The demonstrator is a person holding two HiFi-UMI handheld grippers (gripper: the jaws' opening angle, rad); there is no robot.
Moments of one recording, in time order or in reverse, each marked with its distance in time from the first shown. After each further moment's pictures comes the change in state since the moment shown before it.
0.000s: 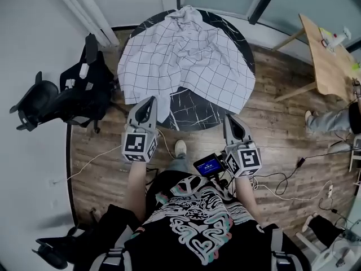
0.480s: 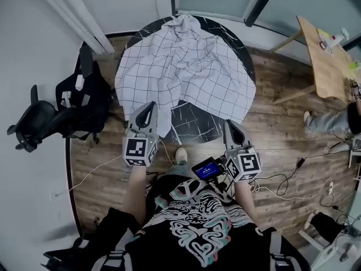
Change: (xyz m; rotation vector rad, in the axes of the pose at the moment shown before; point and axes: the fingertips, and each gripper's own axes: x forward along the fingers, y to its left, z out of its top) left arm 0.048 0.032 -0.005 0.002 0.018 -0.043; right arm 0.045 -0.011 -0.002 0.023 0.023 -0.052
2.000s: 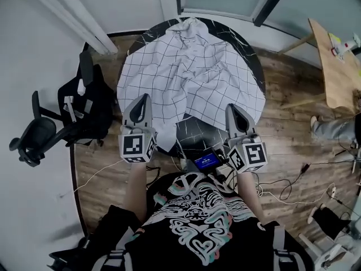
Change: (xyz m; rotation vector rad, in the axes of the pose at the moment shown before) left arm 0.068 0.073 0.025 0.024 -0.044 0.132; right arm 0.111 -0.023 0.058 0.037 -0.123 0.054
